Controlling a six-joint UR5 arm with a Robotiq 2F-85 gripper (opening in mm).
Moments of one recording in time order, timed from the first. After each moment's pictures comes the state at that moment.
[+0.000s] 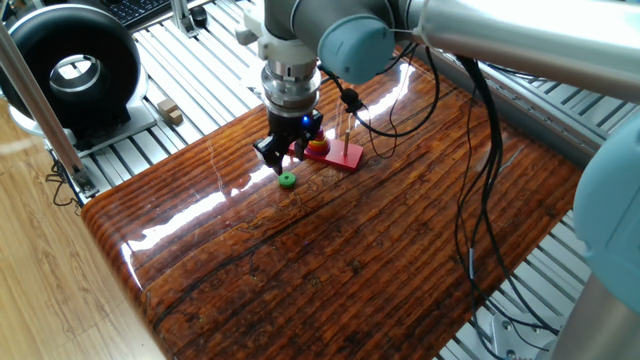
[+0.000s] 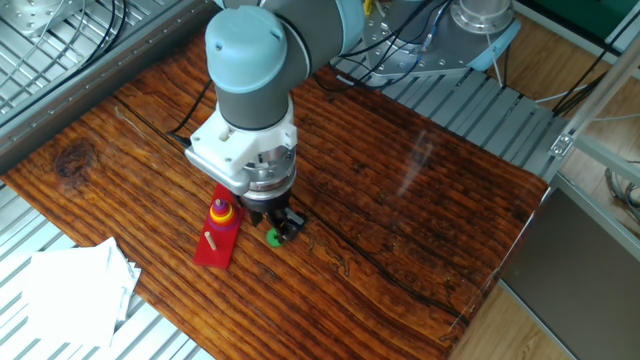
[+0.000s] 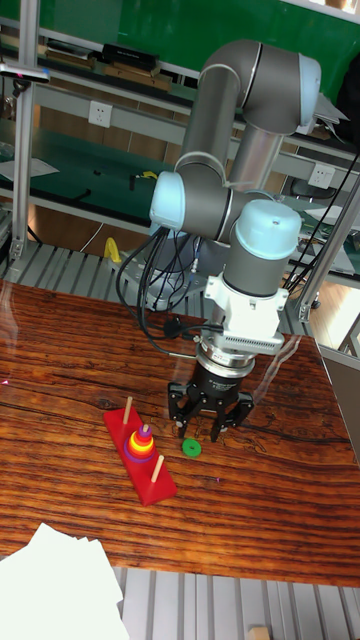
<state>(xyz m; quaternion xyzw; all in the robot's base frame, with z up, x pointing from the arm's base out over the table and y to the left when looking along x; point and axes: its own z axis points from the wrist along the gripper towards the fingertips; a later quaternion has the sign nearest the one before) 0.574 0.082 0.037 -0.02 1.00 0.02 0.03</state>
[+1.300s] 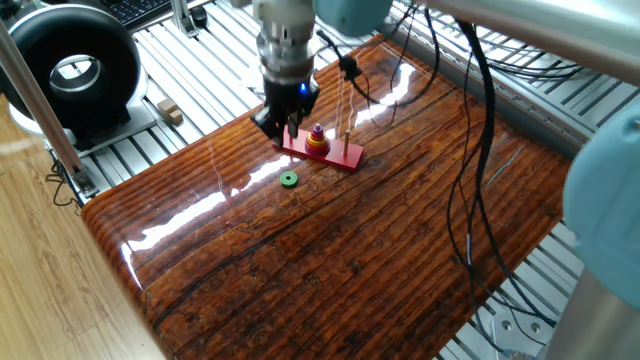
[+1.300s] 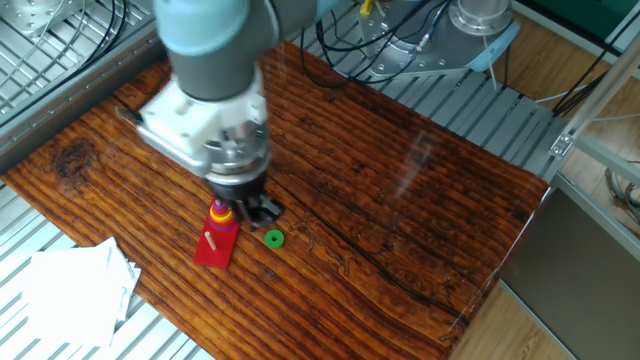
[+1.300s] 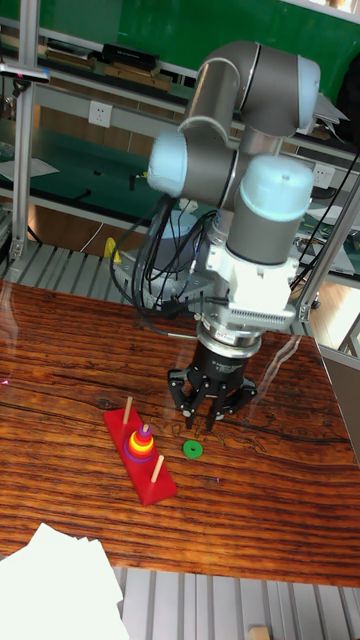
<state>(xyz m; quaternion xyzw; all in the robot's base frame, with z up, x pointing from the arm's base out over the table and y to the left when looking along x) 0.607 0.065 0.104 -0.03 1.00 0.02 0.03</state>
